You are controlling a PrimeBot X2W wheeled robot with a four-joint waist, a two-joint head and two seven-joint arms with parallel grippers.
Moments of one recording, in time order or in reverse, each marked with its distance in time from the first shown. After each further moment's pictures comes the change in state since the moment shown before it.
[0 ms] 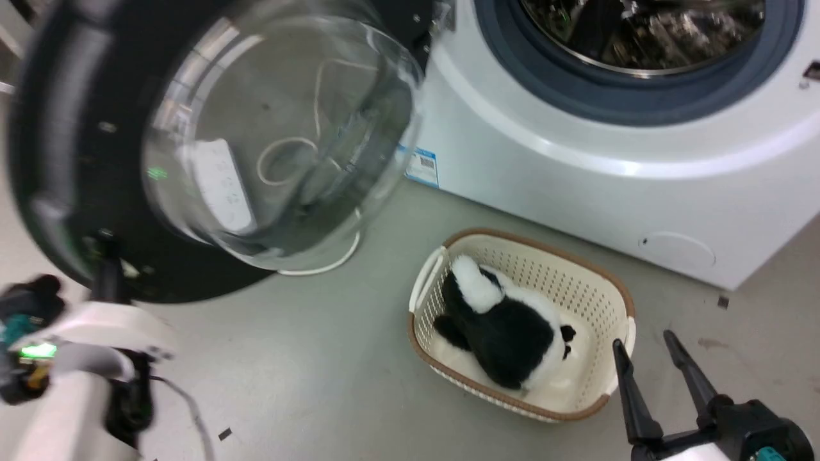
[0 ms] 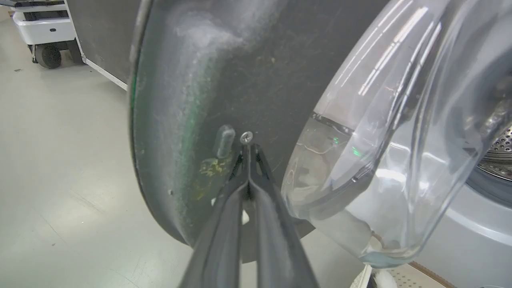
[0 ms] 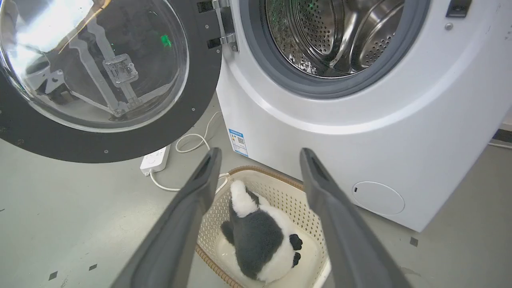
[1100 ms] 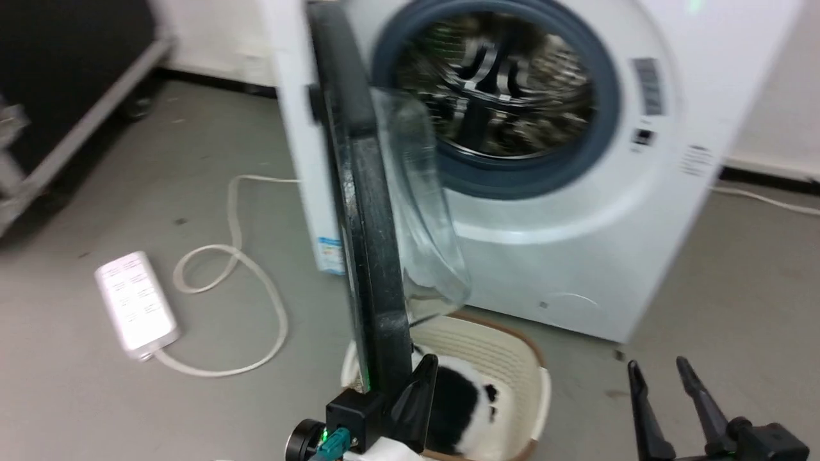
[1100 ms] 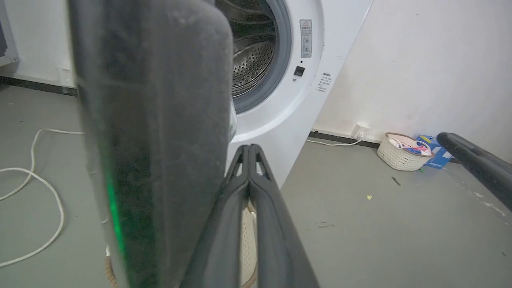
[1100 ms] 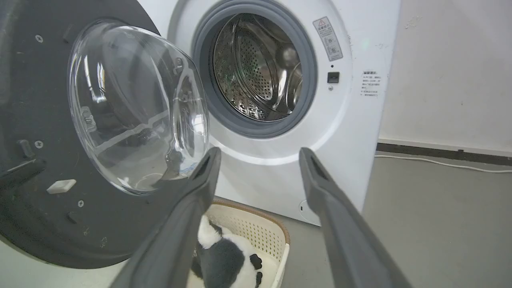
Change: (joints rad) left arm 0.216 -0.306 -0.472 -0.147 0.216 -0.013 -0.015; right arm 0.051 0.000 -0.033 0.006 0.101 0.000 0.000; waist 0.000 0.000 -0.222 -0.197
